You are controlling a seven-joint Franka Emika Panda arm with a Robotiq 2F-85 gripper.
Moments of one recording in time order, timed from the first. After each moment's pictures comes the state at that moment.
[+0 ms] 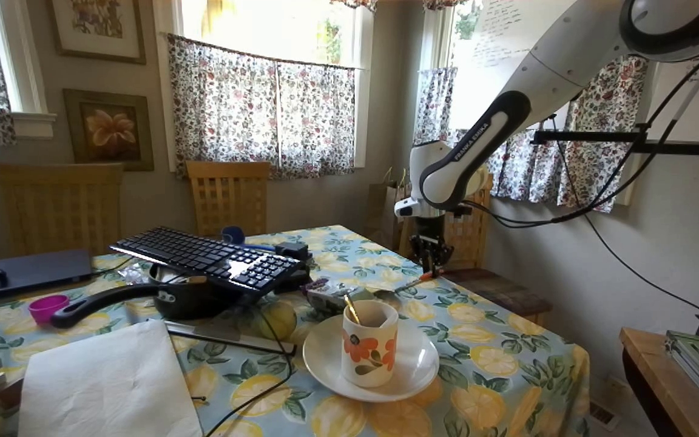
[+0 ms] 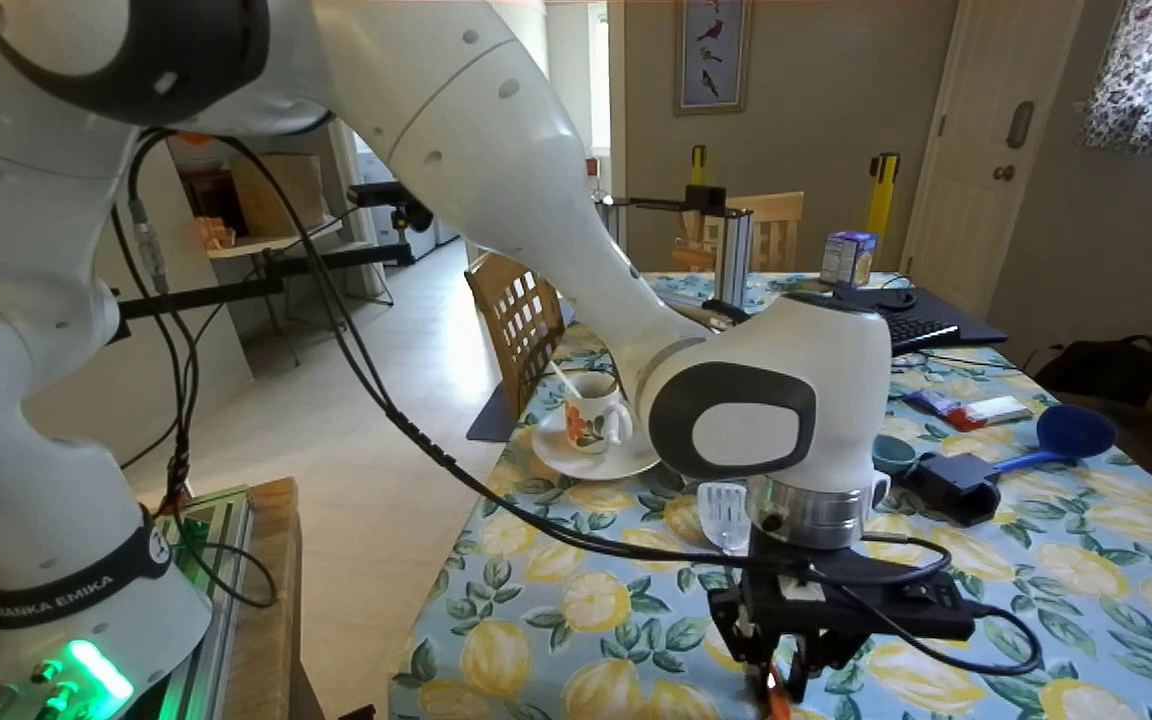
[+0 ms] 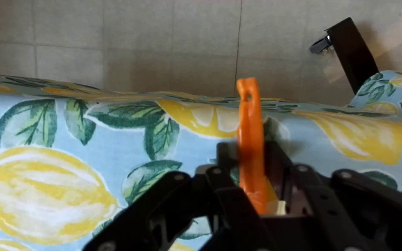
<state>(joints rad) -0.36 0.69 -0.13 -1.78 -0.16 2.44 -1.38</state>
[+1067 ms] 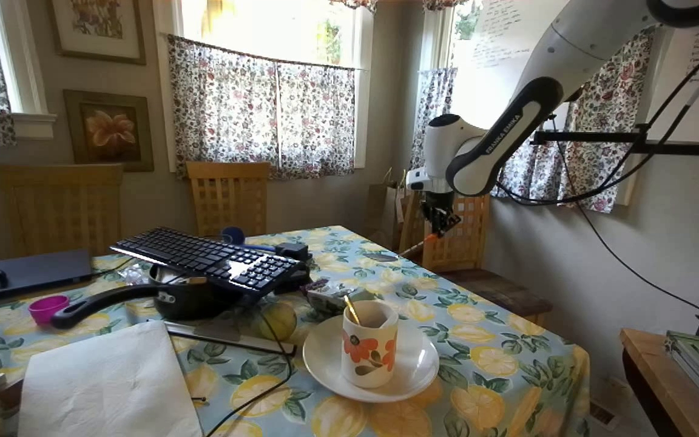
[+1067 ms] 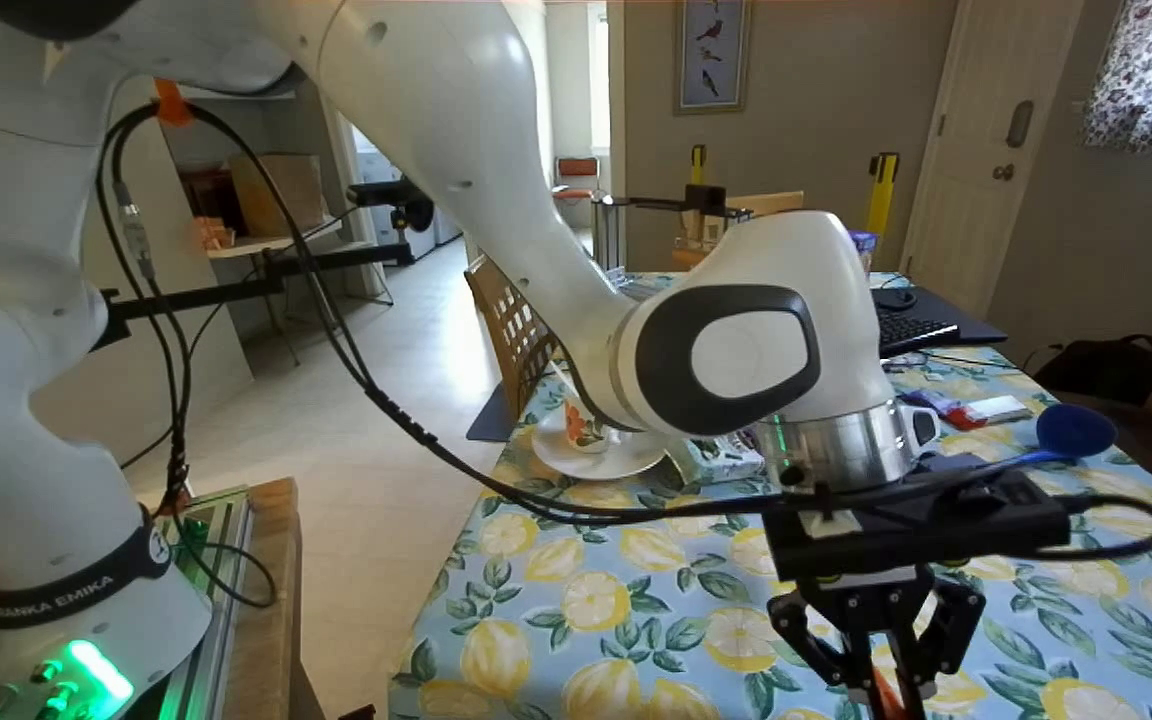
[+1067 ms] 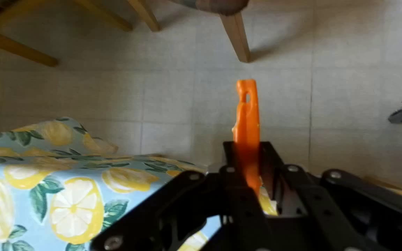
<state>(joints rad) -0.23 0.57 -0.35 -1.88 -0.50 2.63 -1.09</state>
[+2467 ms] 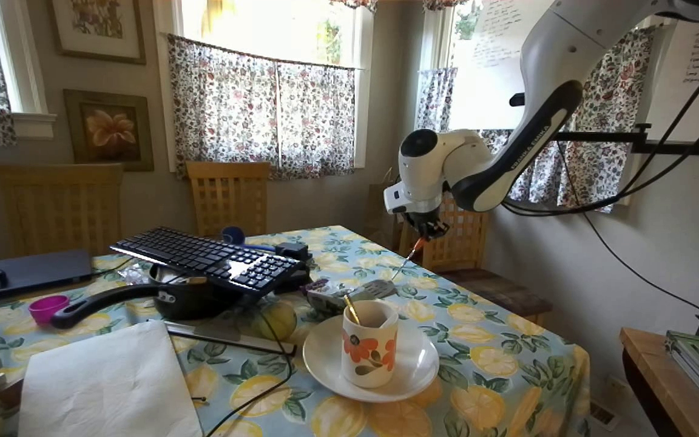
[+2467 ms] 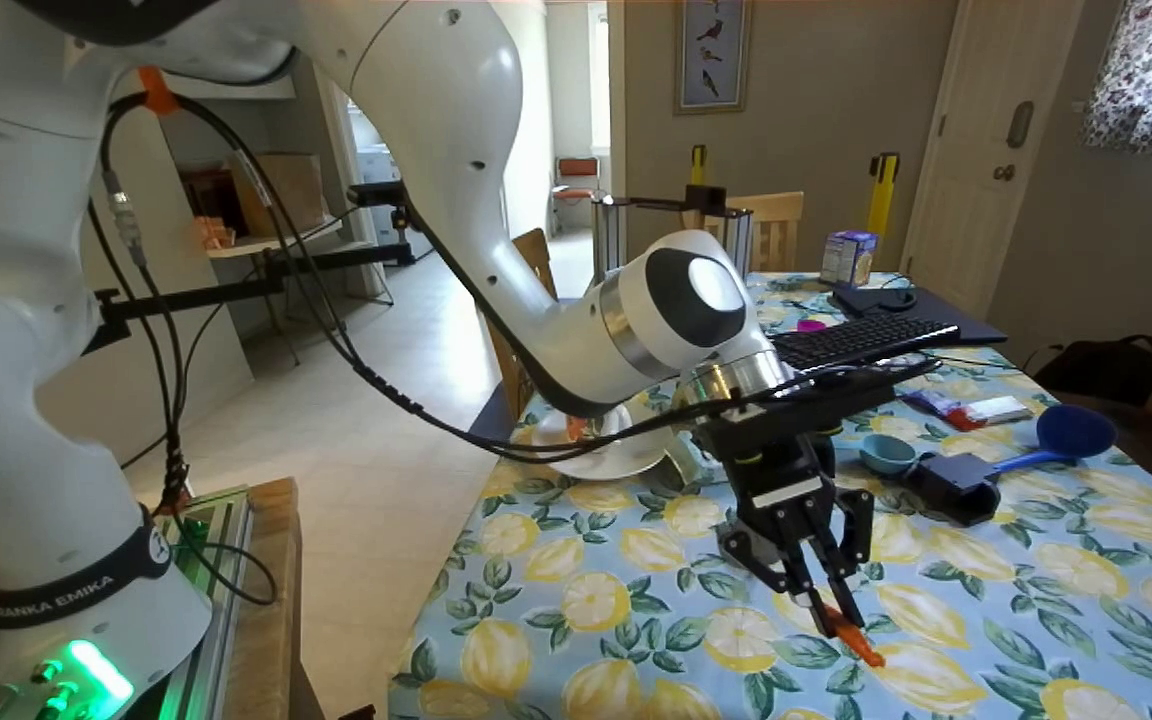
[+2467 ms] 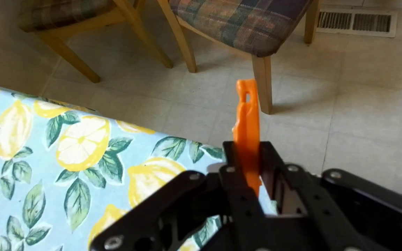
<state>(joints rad) -0.15 0.54 -0.23 -1.91 -1.07 2.46 -0.68</state>
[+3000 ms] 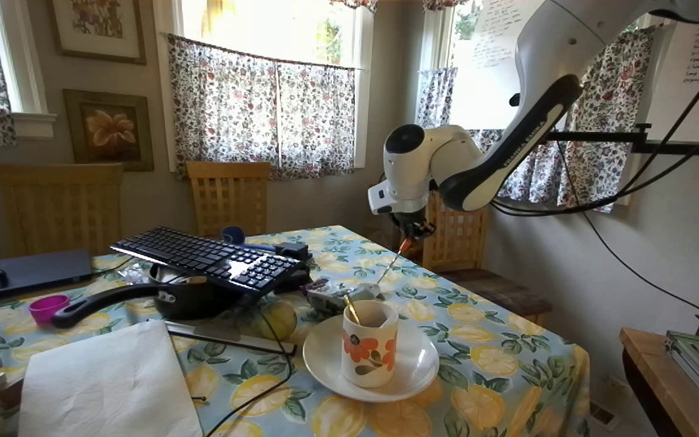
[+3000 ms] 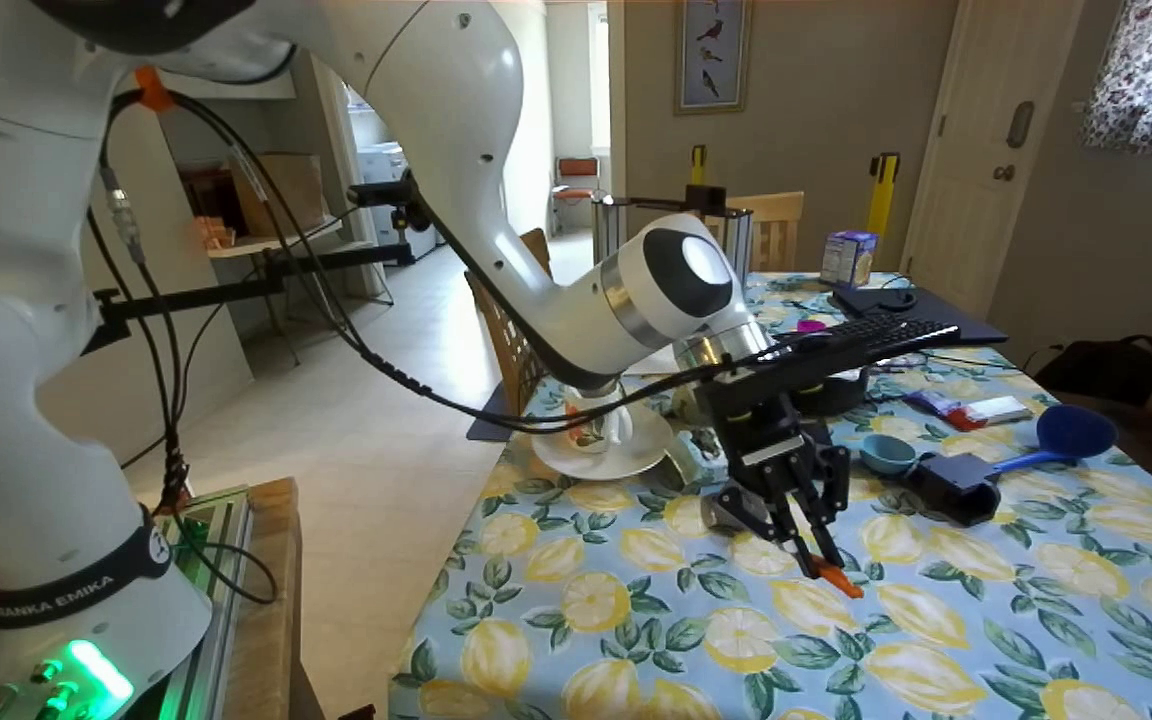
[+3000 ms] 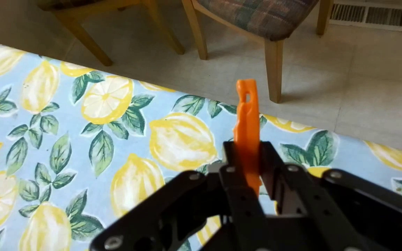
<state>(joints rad) -0.14 0.54 -0.15 -1.88 -1.07 2.40 -0.69</state>
